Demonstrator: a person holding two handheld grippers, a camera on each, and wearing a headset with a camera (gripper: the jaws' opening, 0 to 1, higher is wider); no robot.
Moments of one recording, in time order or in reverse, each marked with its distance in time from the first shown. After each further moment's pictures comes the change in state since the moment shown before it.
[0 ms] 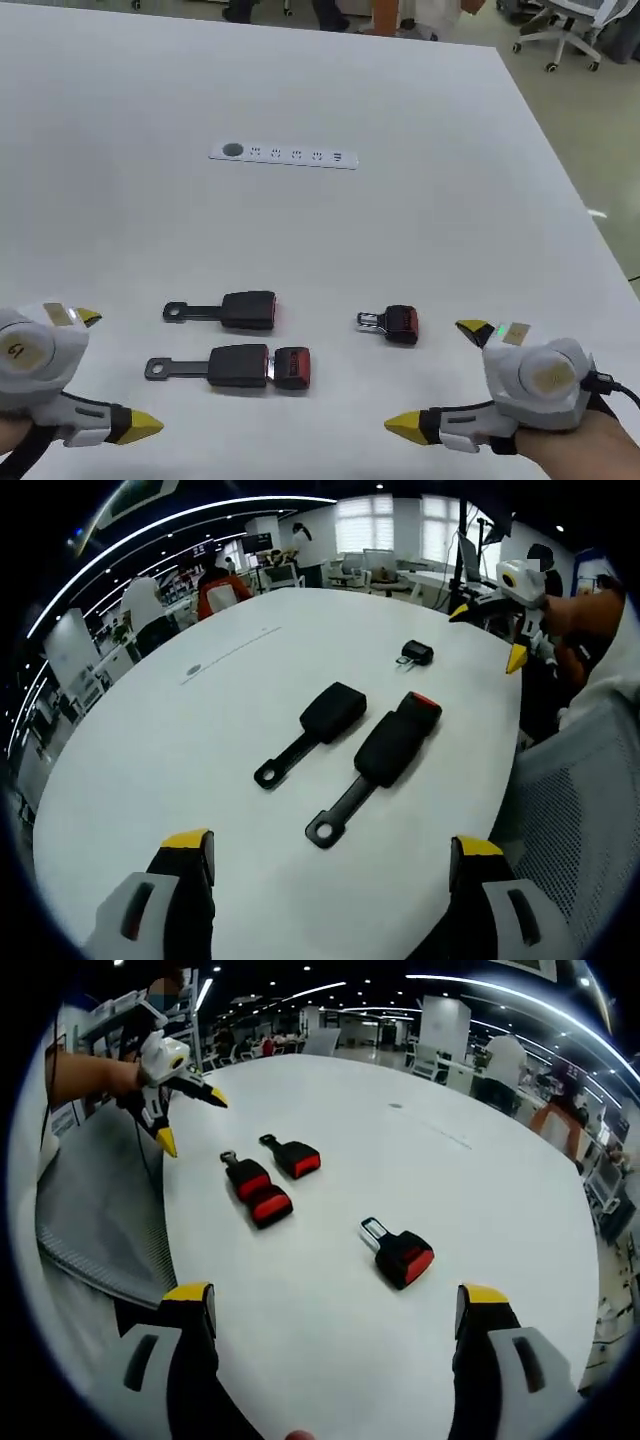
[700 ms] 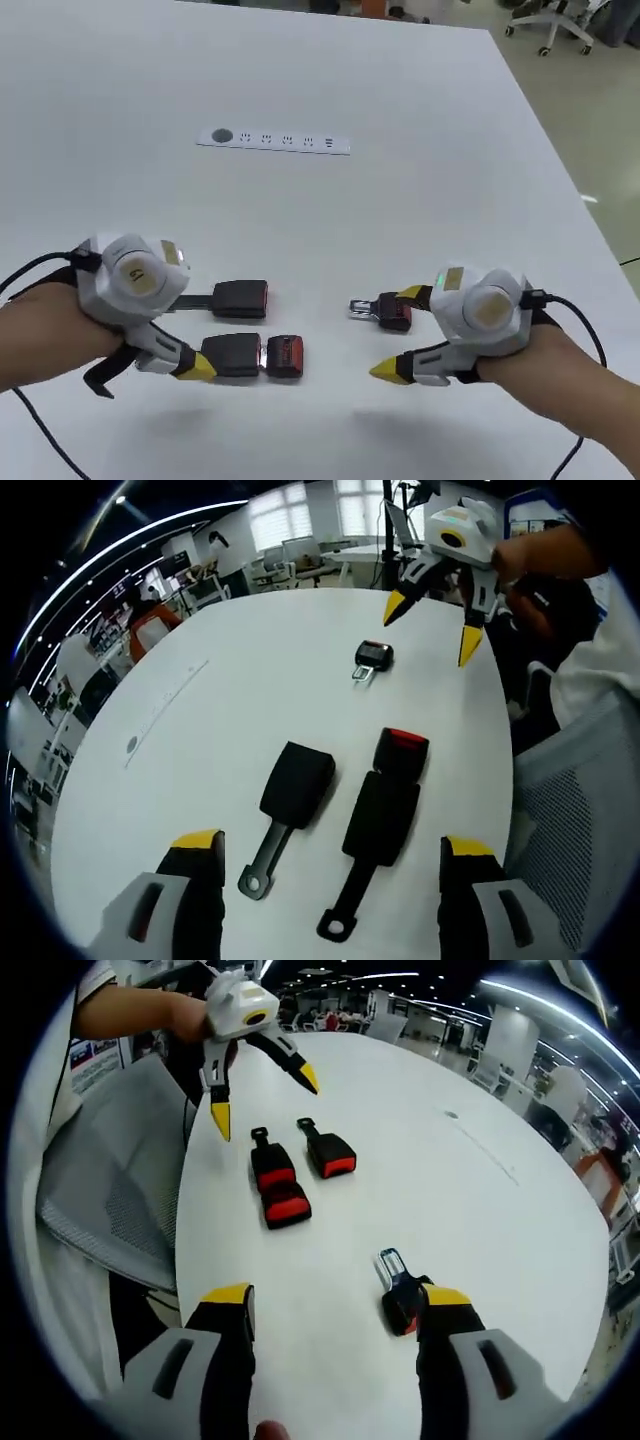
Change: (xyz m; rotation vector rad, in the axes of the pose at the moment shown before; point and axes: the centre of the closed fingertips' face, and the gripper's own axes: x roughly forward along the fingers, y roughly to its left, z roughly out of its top) left arm 0.051 -0.023 0.068 0.268 0.046 -0.156; right arm 0.030 0.002 0.018 -0.227 0.087 0.160
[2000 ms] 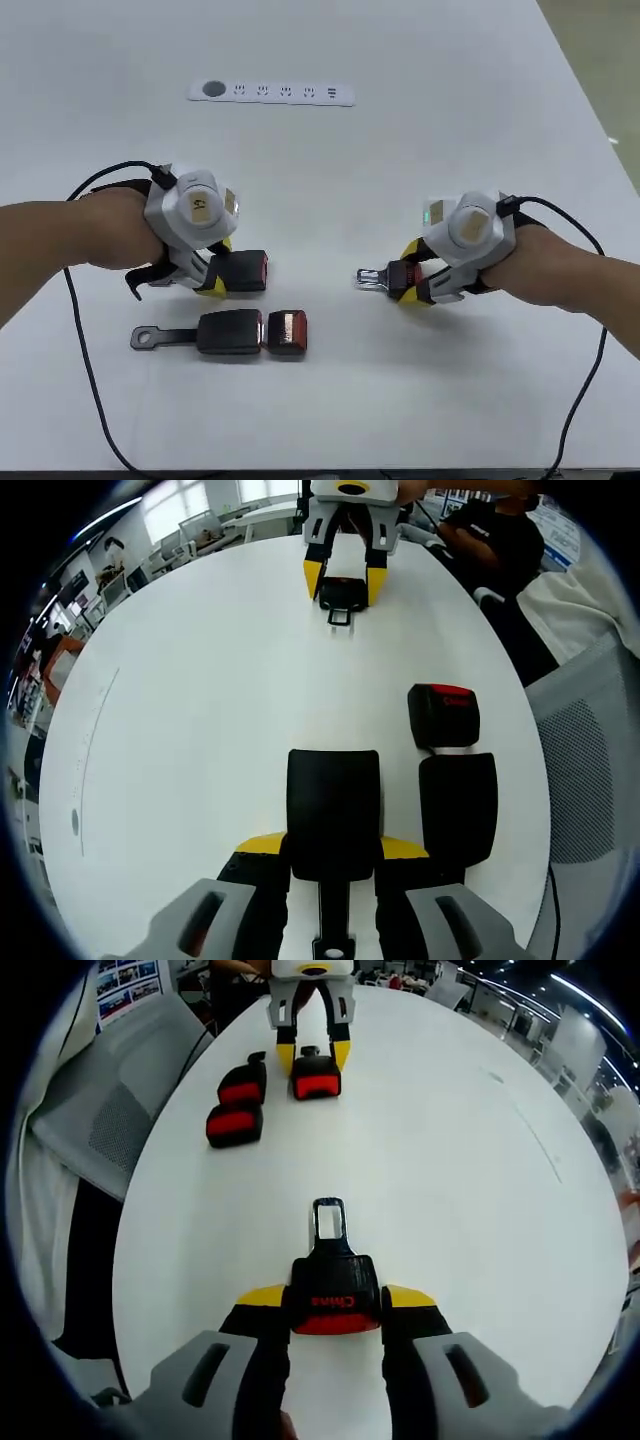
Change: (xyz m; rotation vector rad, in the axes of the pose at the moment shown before) left arm 0.085 0.035 0.008 0.323 0.228 -0.287; right arm 0.051 -0.068 -0.039 -0.210 0.210 0.193
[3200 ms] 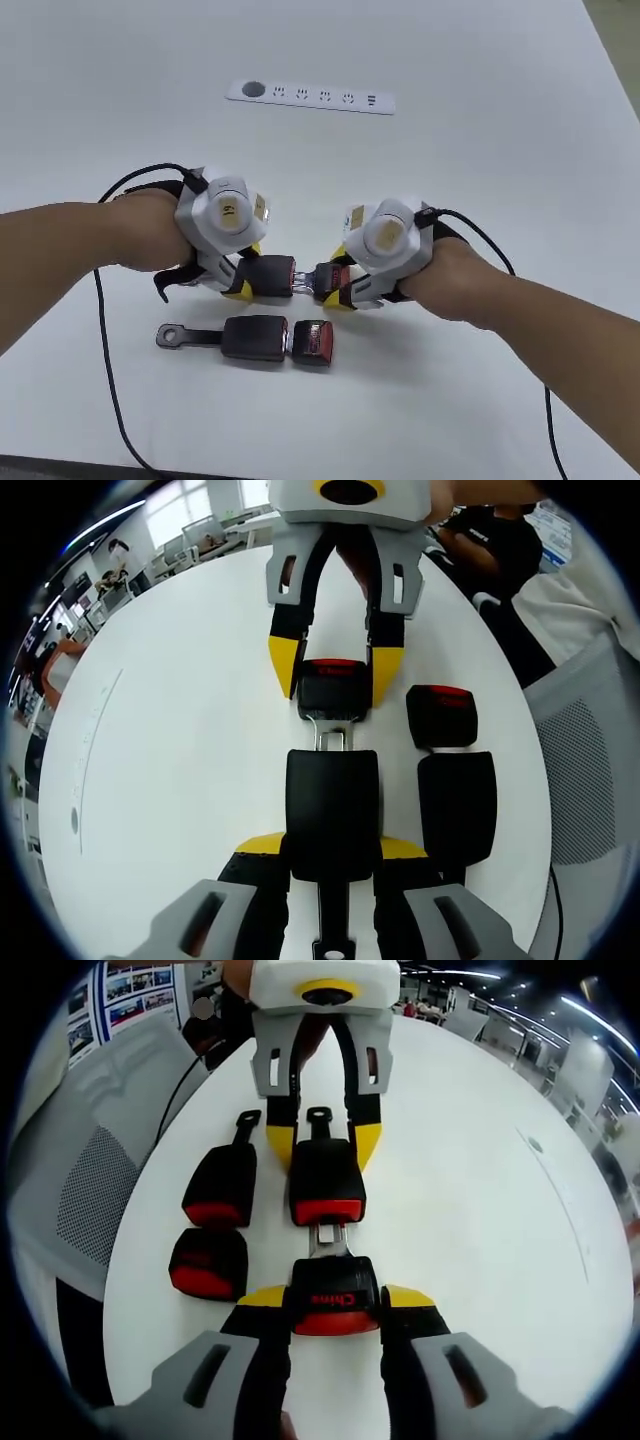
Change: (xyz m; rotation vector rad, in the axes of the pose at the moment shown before) left arm -0.004 -0.001 0.000 0.000 -0.035 0.000; right arm 0.065 0.007 0.116 -0.054 -0.125 0.034
